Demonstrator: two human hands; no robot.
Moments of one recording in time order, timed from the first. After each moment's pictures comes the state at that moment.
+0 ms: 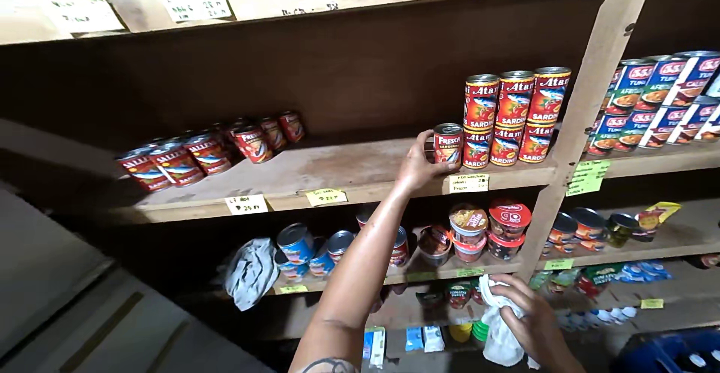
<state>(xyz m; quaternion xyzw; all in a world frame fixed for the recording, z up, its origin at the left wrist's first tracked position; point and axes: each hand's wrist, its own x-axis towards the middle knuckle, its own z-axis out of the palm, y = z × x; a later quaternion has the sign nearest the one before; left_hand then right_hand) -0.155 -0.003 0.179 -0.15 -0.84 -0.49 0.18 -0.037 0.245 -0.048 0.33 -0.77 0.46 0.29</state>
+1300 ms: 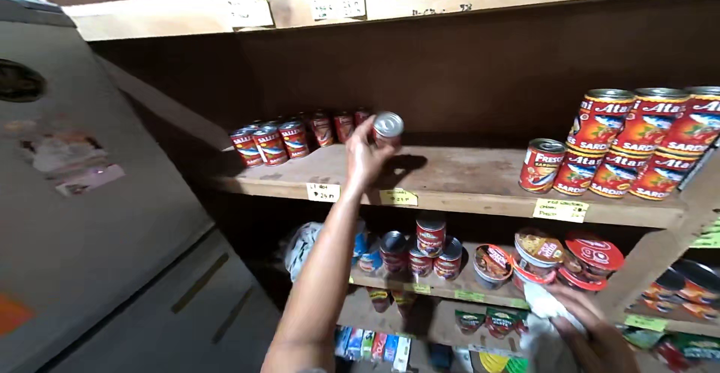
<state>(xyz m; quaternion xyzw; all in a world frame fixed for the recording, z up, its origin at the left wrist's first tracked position) -0.071 -0.206 0.219 0.01 -0.84 -0.29 0.45 -0.037 0.207 0.010 0.38 -0.74 0.52 0.18</state>
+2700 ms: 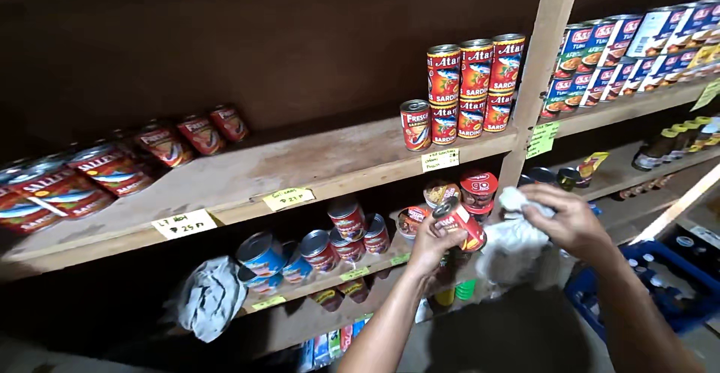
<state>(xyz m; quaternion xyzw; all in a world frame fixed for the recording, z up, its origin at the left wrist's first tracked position) -0.046 0.058 0.038 -0.13 -0.59 -0.79 -0.01 -0.056 0.305 0.076 0.32 -0.79 0.43 0.29</state>
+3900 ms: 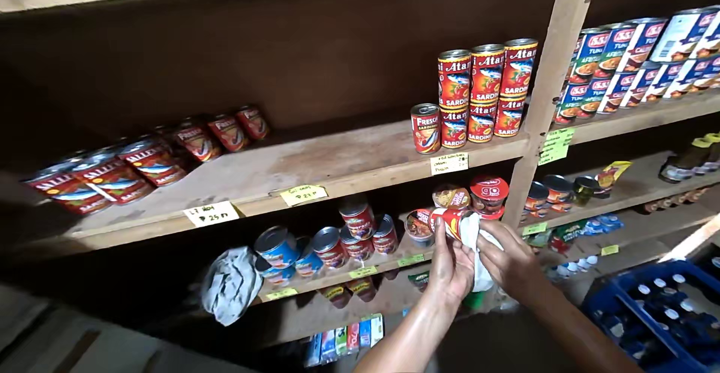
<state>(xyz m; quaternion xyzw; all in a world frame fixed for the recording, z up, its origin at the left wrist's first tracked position) -0.022 0.098 0.056 0.13 -0.24 -0.96 -0.07 -0.040 0.226 0.022 0.36 -0.77 0.24 0.48</state>
